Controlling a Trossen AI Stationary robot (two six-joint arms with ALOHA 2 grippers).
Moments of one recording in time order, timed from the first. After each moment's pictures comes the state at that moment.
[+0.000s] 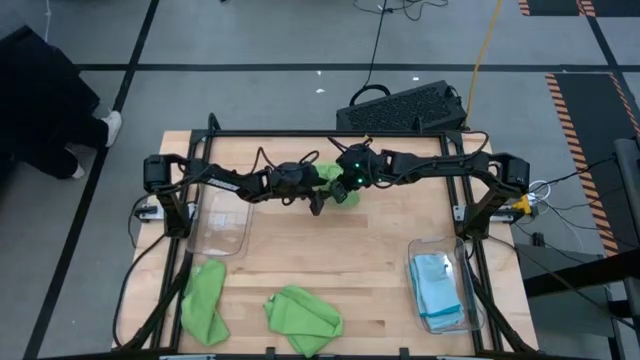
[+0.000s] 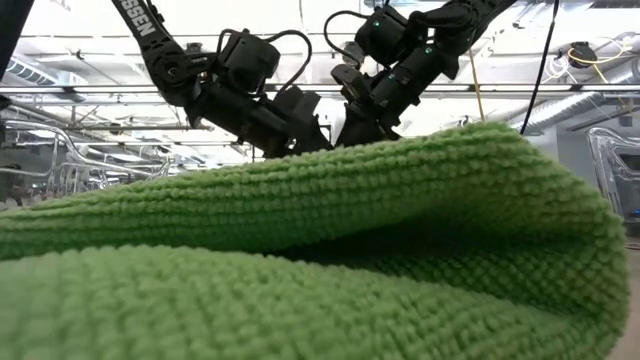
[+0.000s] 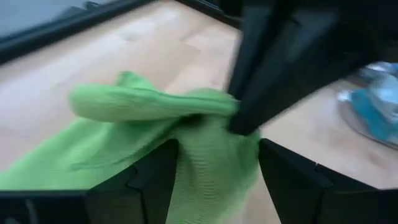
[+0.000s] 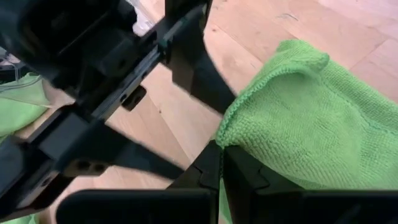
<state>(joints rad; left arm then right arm) 0.24 1.79 0.82 0.54 0.01 -0.31 -0.29 1.66 1.06 -0.16 -0.11 0.53</state>
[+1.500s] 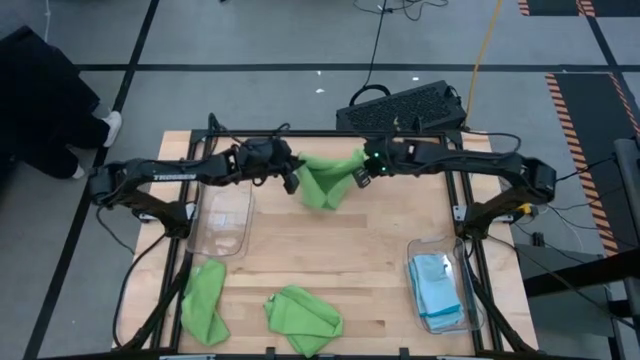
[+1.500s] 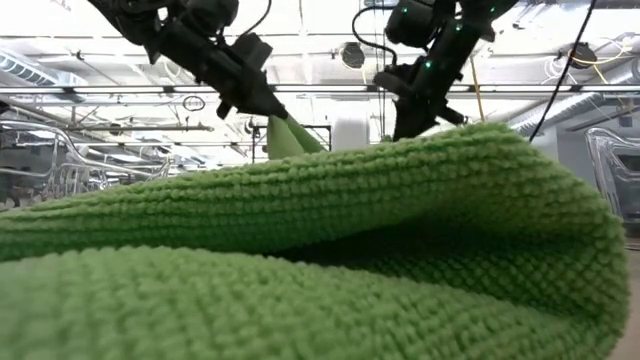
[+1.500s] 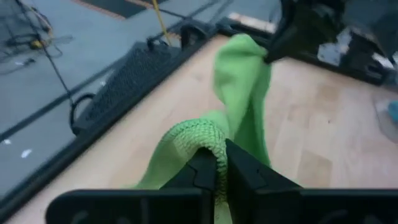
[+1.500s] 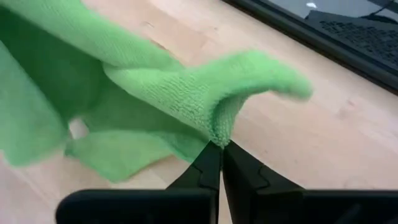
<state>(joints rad) 0.35 1.35 0.82 0.08 -0.08 -0.13 -0.36 1.45 1.06 -0.57 0.21 0.51</state>
